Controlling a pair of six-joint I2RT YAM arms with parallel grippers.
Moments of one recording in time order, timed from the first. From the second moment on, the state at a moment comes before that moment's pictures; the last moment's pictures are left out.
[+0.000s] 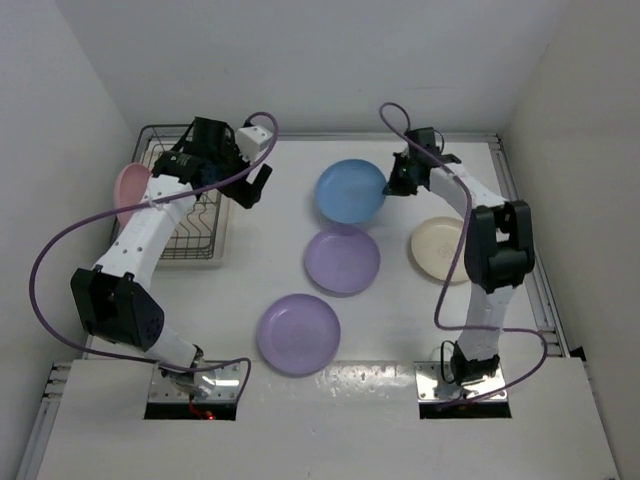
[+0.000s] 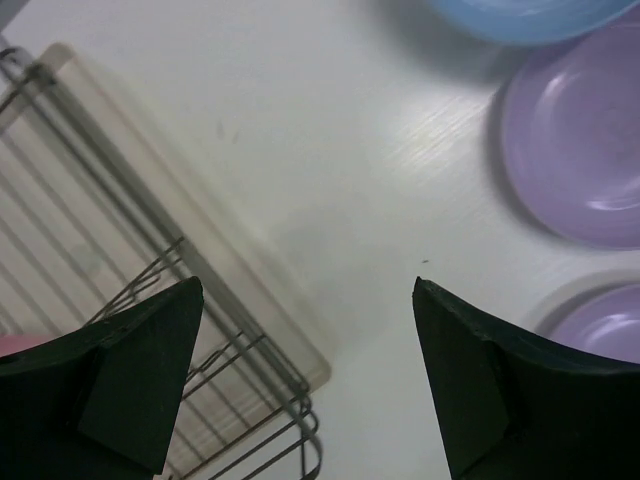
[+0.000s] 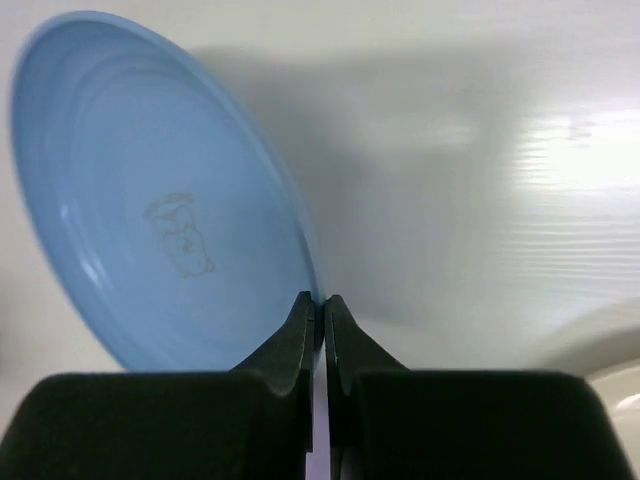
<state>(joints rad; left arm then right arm) -0.22 1.51 1.53 -0.79 0.14 0.39 0.12 2.04 1.51 -0.43 -0.15 0.41</state>
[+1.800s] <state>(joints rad) 0.06 1.37 1.75 -0.84 -0.15 0.32 0.63 1.46 0.96 -0.16 -0.16 0.46</state>
